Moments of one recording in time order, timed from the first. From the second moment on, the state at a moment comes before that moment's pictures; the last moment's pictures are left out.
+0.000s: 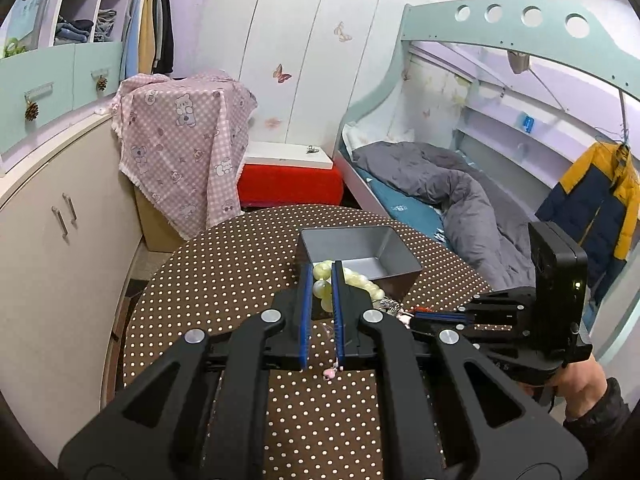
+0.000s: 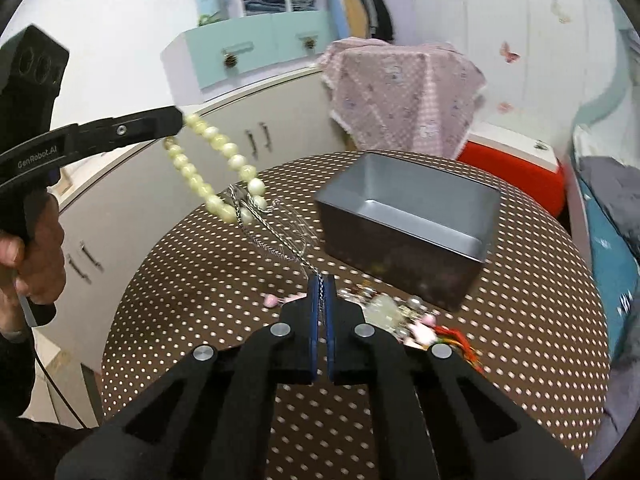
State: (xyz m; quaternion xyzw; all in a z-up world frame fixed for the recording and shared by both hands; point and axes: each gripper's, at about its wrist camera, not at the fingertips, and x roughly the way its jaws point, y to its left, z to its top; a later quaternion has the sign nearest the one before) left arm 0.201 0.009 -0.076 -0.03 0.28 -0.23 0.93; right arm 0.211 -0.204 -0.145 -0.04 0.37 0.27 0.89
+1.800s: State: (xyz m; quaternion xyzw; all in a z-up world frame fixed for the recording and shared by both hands) left arm 0.223 -0.042 -0.029 -0.01 0.25 -0.23 0.94; right arm 0.222 -0.208 -0.067 -0.08 0.36 0.28 0.88
